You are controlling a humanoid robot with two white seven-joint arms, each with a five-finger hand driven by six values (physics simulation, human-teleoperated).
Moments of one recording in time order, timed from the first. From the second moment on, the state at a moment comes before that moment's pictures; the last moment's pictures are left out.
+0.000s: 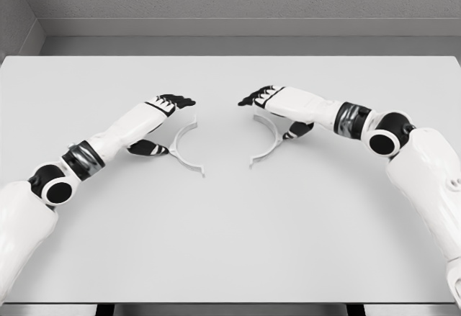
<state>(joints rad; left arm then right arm) -0.39 0.42 -0.41 -1.21 -0.56 -0.61 -0.11 -0.65 -0.36 0.52 -1.11 0.65 -0.61 0.42</state>
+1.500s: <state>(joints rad) -0.39 0.40 -0.41 -1.21 -0.55 -0.61 -0.11 -0.74 -0.26 0.55 -0.97 0.67 -0.61 0.42</state>
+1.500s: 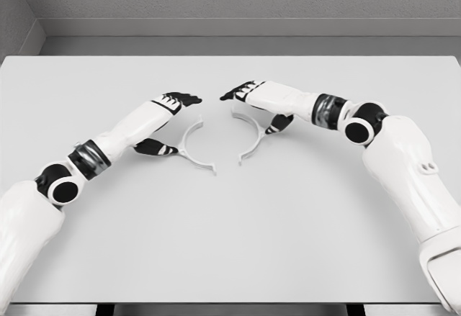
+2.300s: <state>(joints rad) -0.39 0.39 -0.41 -1.22 -0.56 -0.61 -0.11 -0.45 -0.51 0.40 -1.38 0.57 -0.61 0.46</state>
